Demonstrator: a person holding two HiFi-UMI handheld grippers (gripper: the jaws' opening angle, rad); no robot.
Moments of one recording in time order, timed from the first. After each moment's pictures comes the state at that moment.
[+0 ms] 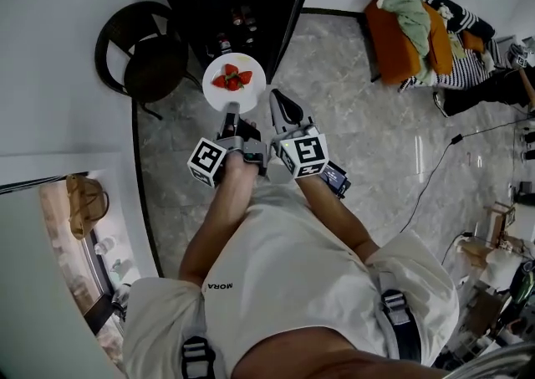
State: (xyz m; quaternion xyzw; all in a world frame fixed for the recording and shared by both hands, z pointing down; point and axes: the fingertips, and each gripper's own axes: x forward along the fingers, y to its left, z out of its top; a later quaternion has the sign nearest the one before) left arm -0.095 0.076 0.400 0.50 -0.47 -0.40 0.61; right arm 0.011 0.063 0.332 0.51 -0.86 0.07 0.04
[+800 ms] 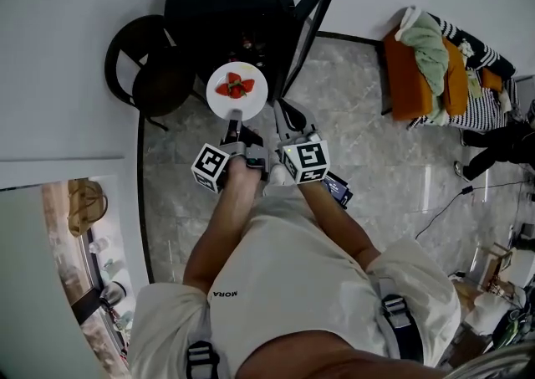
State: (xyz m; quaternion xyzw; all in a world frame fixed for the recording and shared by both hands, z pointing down) left arm -0.060 -0.008 0.392 0.48 -0.51 -0.43 0.58; right arm 0.053 -0.031 0.333 0.47 -0.88 0.08 0.05
